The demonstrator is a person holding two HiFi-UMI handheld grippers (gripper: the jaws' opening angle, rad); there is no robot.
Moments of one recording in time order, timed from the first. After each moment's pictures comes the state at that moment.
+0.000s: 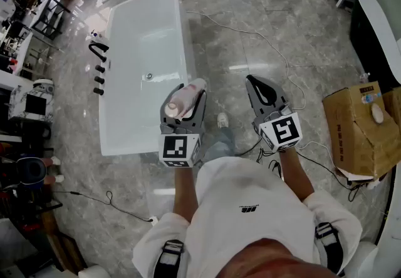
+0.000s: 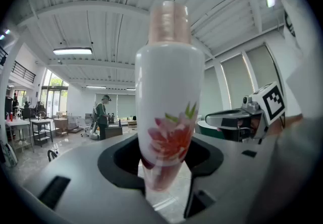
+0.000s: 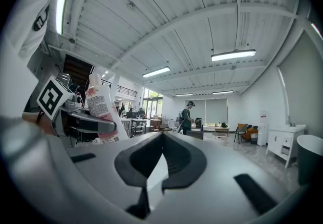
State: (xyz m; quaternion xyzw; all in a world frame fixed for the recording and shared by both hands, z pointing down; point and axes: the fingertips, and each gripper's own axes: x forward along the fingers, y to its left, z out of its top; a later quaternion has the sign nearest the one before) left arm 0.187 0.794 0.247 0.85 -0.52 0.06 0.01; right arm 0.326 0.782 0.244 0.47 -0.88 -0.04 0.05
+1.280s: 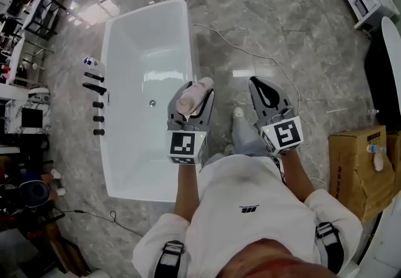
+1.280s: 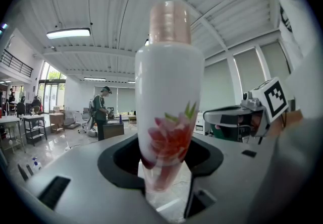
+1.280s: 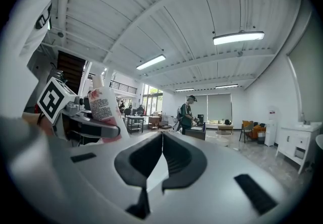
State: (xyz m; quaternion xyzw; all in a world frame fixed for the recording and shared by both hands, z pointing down) left arm 0.151 0.346 0.285 0.86 -0.51 0.08 0.04; right arm 0.276 0.338 0.275 0.46 -0.88 -0.02 0.06
